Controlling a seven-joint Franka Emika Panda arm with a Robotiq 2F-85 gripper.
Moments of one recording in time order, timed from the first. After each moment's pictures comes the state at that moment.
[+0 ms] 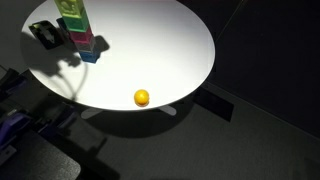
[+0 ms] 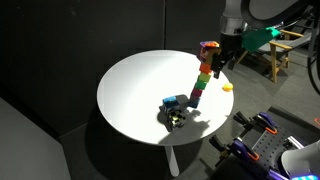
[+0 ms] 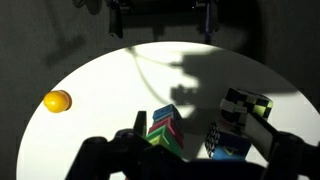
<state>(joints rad) 0.00 -0.28 0.08 -2.52 -0.04 2.11 0.17</state>
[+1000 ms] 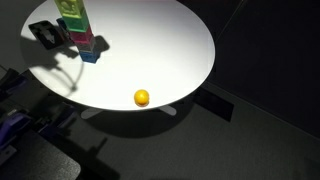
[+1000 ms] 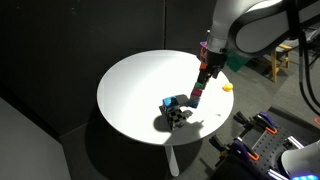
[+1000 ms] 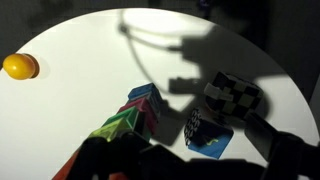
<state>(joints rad) 0.05 -0.17 0.13 -2.57 -0.06 2.38 0.18</state>
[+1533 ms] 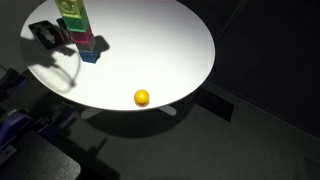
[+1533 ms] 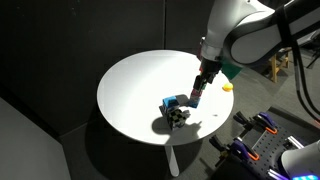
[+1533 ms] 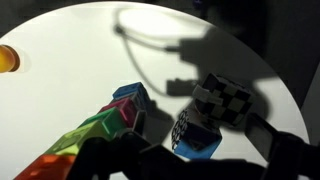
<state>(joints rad) 0.08 -0.11 0.13 -2.58 -0.06 2.45 0.18</state>
